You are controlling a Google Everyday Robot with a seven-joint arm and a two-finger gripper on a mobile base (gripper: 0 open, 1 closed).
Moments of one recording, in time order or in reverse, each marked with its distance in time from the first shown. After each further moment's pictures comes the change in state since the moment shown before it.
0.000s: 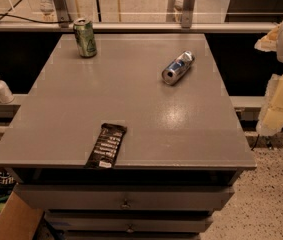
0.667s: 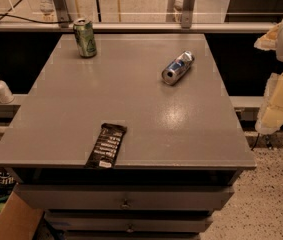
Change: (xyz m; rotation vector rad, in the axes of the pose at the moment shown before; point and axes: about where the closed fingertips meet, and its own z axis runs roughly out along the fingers) arm -0.003 -0.003 0.003 0.002 -0.005 -0.009
